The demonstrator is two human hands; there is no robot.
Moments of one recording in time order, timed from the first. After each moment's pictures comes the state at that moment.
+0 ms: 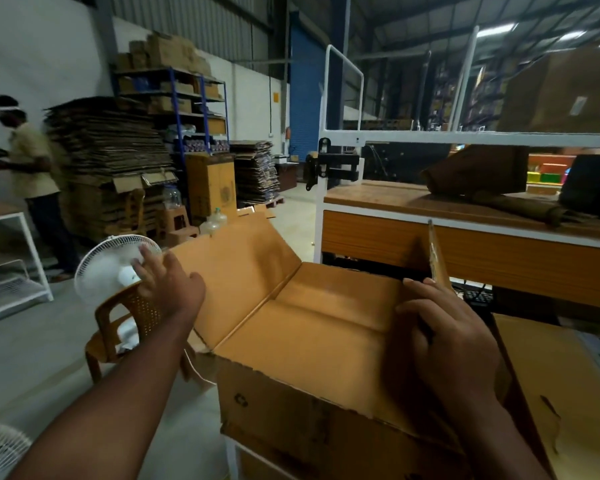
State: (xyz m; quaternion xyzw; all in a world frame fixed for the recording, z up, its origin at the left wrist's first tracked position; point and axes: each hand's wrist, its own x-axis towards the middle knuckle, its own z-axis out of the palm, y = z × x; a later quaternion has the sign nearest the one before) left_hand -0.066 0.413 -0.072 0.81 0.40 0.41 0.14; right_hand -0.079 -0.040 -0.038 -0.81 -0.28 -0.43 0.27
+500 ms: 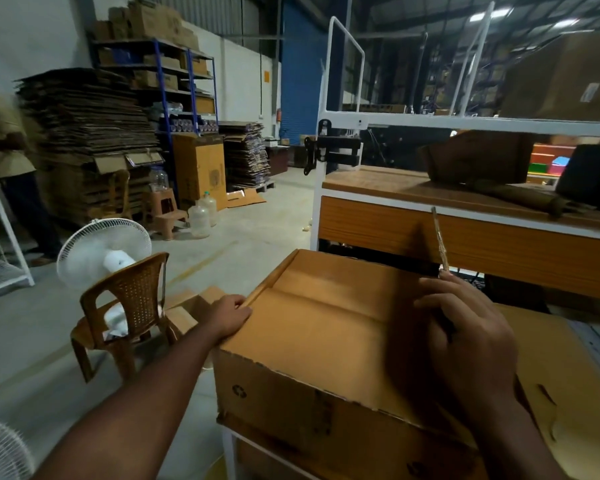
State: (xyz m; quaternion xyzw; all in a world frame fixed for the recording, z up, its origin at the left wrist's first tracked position) left_hand -0.035 0.376 -0.136 0.91 0.23 0.05 0.34; right_hand -0.075 -0.047 -0.041 -0.81 -0.27 -0.45 0.27
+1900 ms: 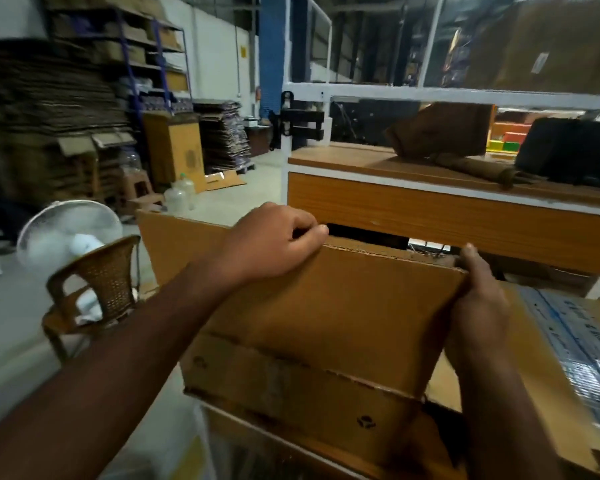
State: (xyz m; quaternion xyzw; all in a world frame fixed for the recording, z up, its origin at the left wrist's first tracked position) left_hand -0.120 0.171 0.059 0.94 -0.13 0.21 0.21; right_hand -0.105 -0.091 -0.004 -0.60 -0.05 -0.11 0.79
